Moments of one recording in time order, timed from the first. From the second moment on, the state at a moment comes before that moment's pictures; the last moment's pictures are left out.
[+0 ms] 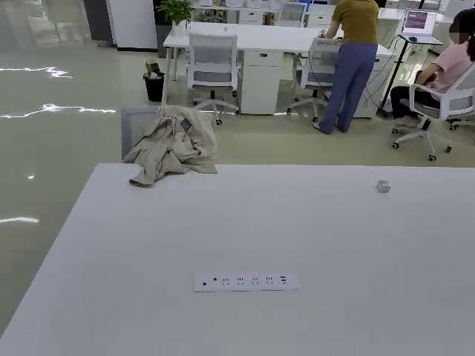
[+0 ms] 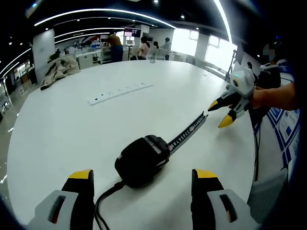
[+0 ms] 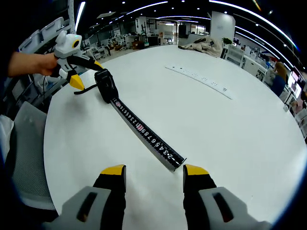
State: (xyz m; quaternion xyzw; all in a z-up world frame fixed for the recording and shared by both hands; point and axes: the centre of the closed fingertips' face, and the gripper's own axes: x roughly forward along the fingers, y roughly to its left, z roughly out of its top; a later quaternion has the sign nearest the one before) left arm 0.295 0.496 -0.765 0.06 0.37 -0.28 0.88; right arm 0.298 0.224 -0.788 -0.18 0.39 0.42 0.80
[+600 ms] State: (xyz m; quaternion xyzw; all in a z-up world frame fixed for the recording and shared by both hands) left arm 0.274 0.492 -0.754 0.01 0.35 -0.22 0.91; right arm 0.279 0.229 -0.776 -0.14 0.37 0.38 0.84
